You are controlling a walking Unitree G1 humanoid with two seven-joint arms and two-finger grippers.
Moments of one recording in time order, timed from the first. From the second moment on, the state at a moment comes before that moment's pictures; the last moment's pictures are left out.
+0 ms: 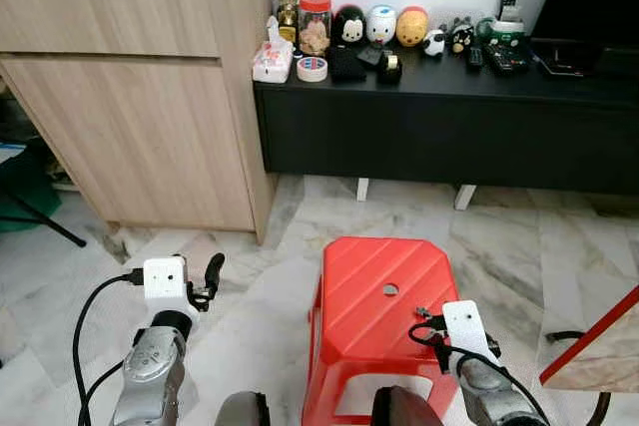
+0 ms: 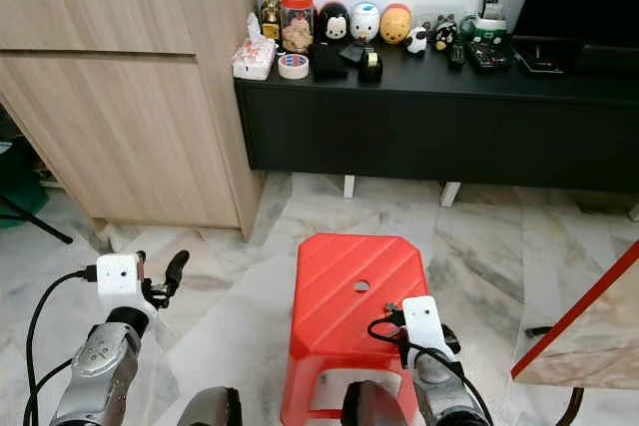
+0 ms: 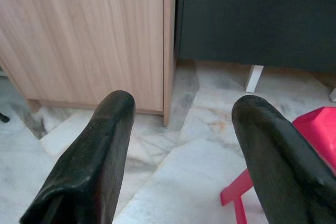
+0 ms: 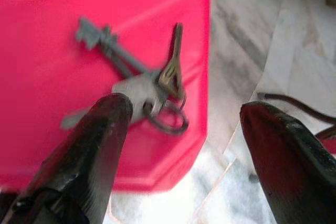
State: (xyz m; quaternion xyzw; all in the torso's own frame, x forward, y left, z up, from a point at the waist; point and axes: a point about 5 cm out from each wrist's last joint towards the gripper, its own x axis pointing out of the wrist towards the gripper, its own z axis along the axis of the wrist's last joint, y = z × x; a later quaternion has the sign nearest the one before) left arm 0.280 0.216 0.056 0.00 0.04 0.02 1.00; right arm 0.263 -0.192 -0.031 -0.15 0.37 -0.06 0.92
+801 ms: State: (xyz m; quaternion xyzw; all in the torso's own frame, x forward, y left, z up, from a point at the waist) left arm 0.288 0.215 0.069 0.01 0.02 0.01 1.00; right arm 0.262 -0.192 -0.030 -0.14 0.35 -0.09 0.92
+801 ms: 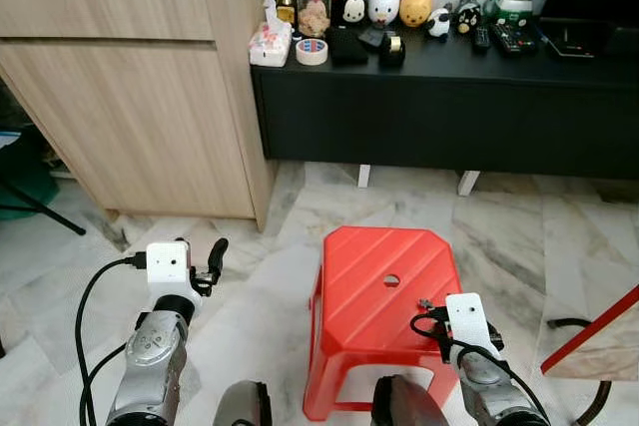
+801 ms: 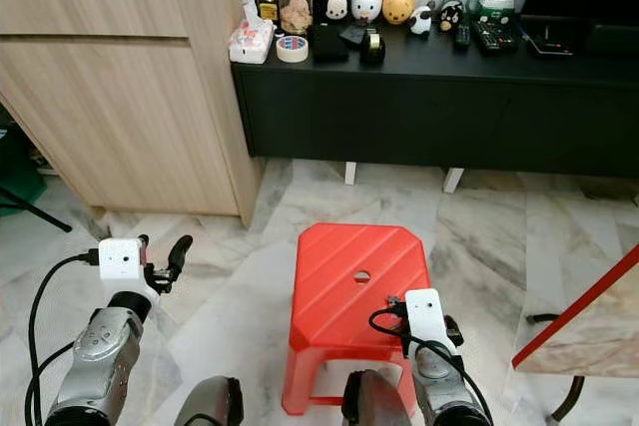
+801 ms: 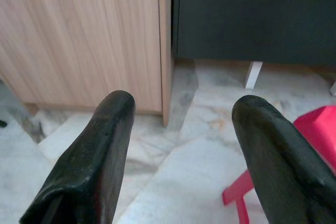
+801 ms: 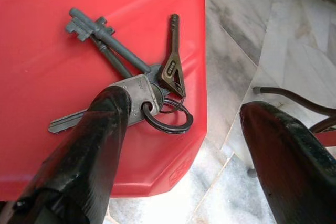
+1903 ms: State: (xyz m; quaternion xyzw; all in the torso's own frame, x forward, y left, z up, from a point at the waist) left arm 0.286 0.212 0.069 0.05 0.03 0.00 1.00; right arm 0.261 -0.153 -0.033 0.11 0.30 -0.11 0.94
